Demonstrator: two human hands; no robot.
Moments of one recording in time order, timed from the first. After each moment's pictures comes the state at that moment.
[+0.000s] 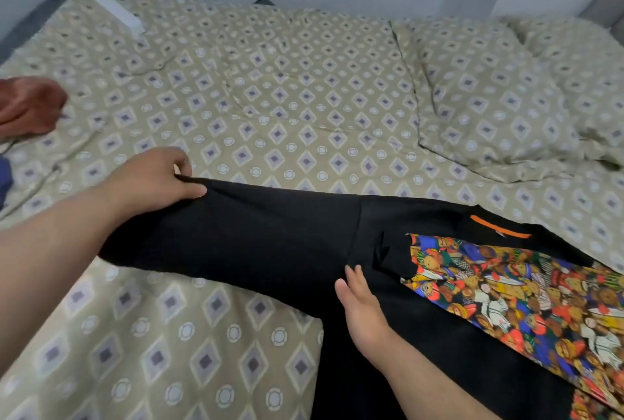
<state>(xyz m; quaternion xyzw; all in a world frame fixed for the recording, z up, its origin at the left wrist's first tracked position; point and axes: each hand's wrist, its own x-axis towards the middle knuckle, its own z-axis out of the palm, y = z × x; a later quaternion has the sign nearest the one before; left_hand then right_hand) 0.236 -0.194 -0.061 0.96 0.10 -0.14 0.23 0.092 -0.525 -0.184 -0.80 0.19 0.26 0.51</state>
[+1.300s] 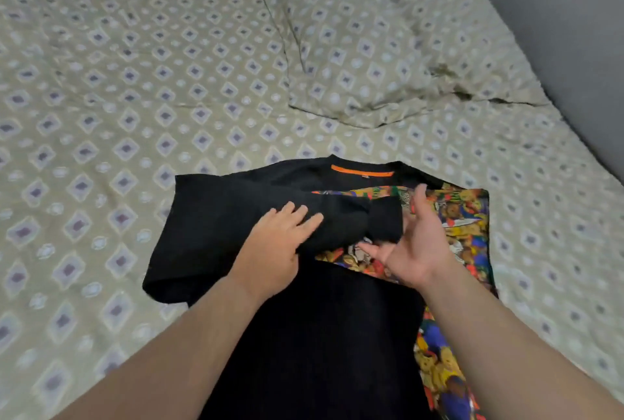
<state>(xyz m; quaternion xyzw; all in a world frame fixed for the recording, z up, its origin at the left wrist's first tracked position) 0.119 -0.553 -0.146 0.91 -0.34 -0.08 0.23 0.076 -0.789 -0.109 -0.36 0.34 0.09 0.86</state>
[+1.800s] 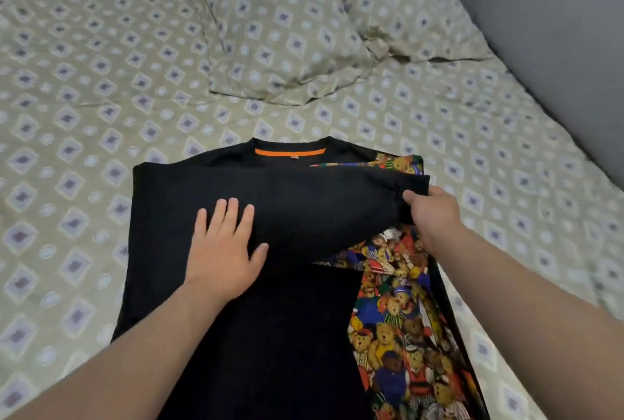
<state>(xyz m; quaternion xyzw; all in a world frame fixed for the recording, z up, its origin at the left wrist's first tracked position) 0.094 -0.625 -0.189 0.97 -0.23 -0.09 -0.03 0.042 -0.956 -0.150 -0.69 0.53 -0.04 0.50</state>
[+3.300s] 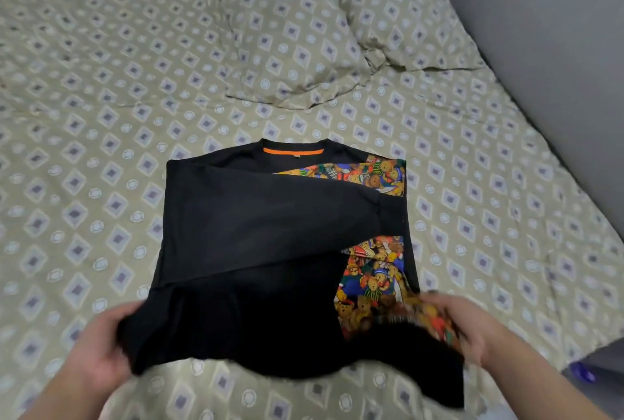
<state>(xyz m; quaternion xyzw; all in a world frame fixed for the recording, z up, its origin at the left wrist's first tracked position) -0.007 -0.475 -0.082 0.40 0.43 -0.35 0.73 -0.141 -0.948 -0.075 -0.37 0.56 0.26 0.69</state>
